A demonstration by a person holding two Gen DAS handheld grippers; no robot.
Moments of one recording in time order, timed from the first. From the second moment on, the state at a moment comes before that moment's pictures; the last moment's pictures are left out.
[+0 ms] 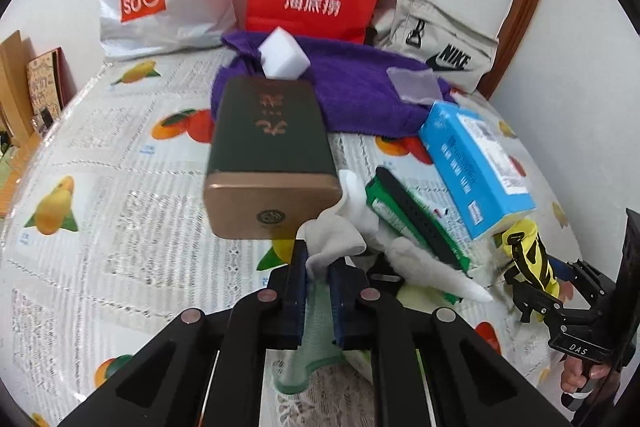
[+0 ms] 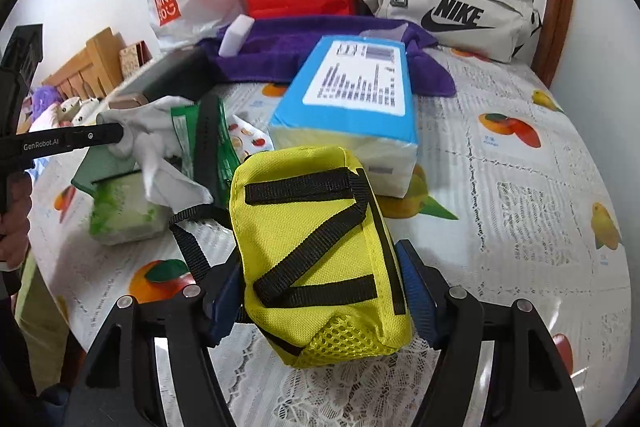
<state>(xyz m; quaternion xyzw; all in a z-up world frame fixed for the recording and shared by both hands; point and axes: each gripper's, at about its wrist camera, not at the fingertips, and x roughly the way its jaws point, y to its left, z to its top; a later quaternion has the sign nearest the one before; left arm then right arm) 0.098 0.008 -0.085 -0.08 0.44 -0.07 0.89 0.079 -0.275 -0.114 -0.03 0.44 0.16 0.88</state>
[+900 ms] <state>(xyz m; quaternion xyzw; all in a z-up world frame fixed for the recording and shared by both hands) 0.081 0.026 0.005 -0.08 0.37 -0.04 0.93 0.091 -0.278 -0.037 -0.01 0.39 0.15 0.91</state>
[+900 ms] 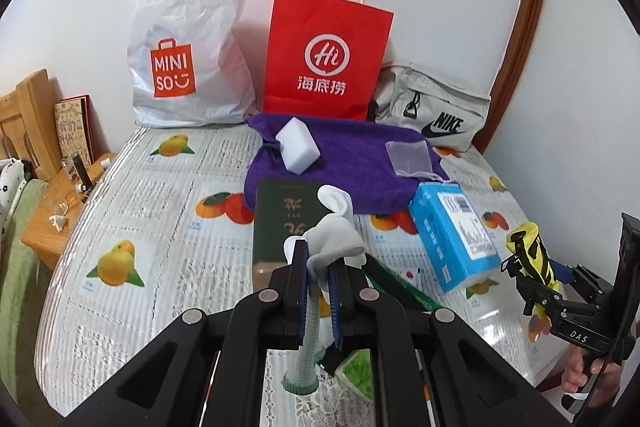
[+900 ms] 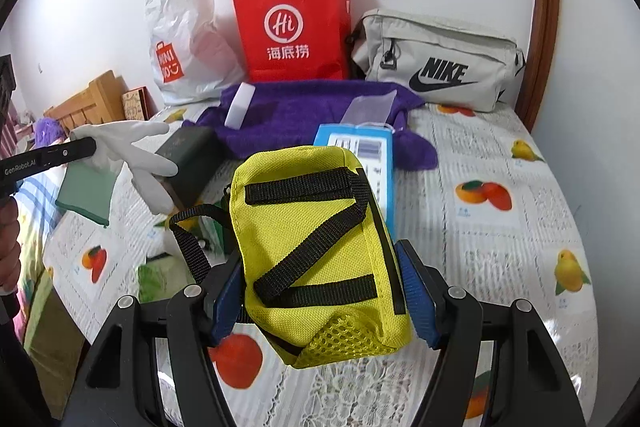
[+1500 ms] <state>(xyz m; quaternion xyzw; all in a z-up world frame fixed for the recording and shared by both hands) 0.133 0.027 0.028 -0.08 0.36 -0.04 0.93 0.155 -0.270 -0.012 0.00 0.39 0.15 0.91</state>
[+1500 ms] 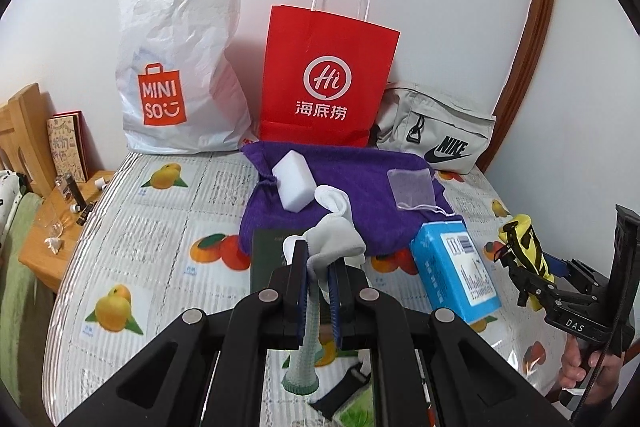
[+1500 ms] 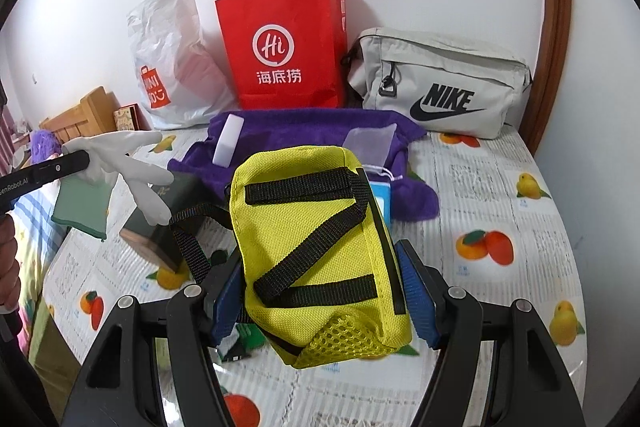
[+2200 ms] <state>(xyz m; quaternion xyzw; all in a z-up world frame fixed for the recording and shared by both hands) 0.223 0.018 0.019 -0.08 0.37 -0.06 0.92 0.253 -0.263 -0.008 0.00 0.39 0.14 0.91</state>
